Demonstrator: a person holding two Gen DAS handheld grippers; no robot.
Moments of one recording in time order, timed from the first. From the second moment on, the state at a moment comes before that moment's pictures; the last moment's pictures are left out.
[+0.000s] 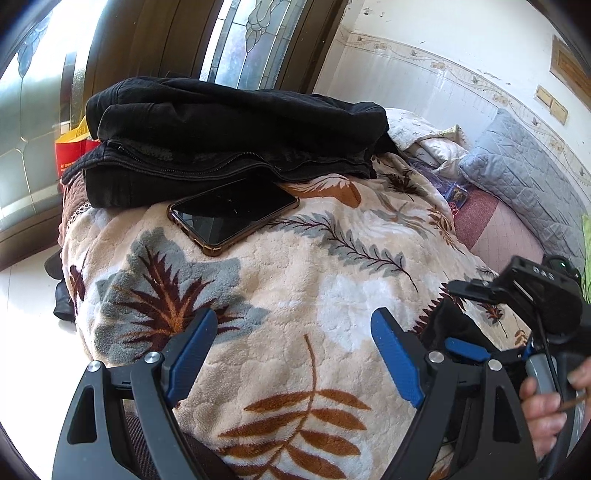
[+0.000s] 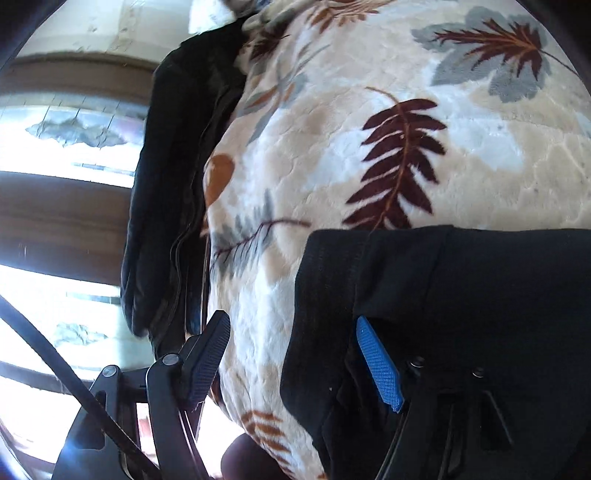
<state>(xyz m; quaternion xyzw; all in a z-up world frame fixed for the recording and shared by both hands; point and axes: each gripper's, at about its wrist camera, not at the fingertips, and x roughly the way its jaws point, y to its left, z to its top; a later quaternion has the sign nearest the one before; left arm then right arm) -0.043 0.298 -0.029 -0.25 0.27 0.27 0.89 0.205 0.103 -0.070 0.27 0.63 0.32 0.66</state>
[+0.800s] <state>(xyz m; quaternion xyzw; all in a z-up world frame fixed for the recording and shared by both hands) -0.031 0.273 -0.031 -0.21 0.30 0.24 0.90 0.232 -0.193 -0.061 0.27 0.53 0.00 0.80</state>
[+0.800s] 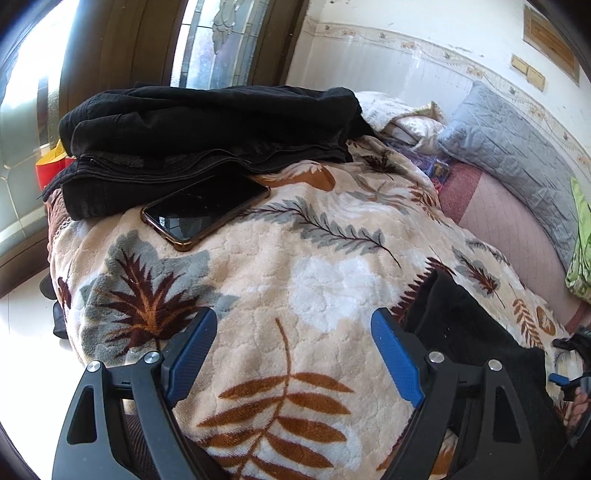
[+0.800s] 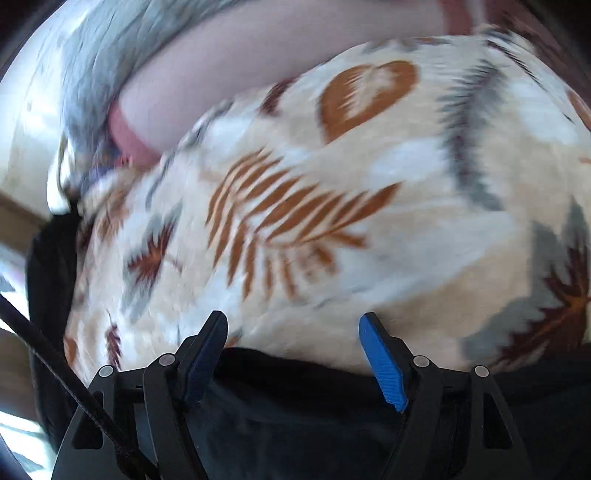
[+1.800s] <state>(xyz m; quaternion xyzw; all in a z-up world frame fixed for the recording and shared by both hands) 0.056 -0.069 0.029 0.06 0.43 -0.17 0.88 -0.046 -0.369 -0.045 0.34 0.41 -0.07 0.85</state>
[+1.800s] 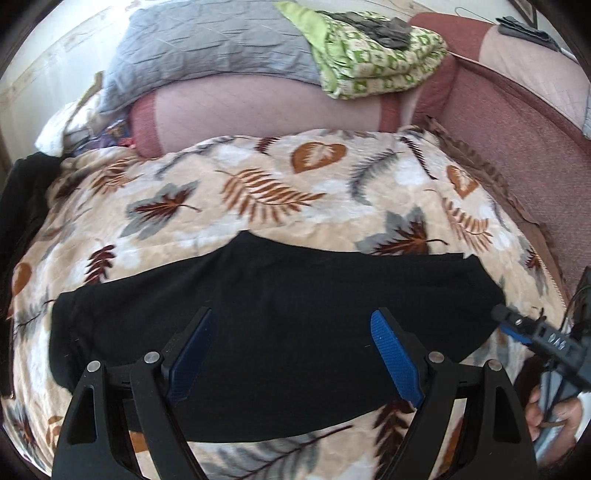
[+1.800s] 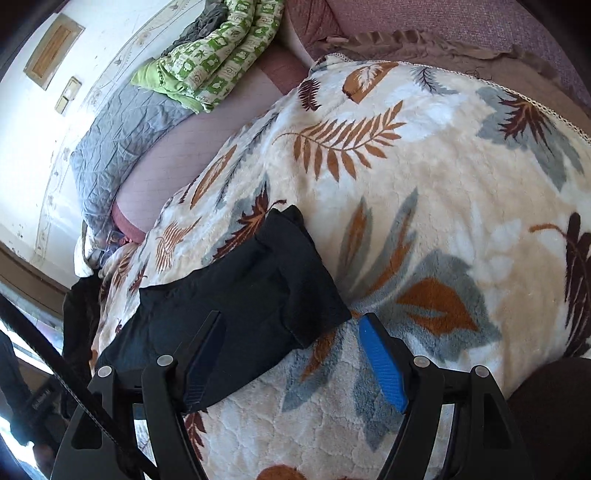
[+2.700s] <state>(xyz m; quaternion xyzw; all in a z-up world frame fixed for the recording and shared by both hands) 0.108 -0.251 0.001 0.20 0.45 -0.25 0.83 -0.039 -0.343 -0.057 0.25 0.38 -0.05 0.89</state>
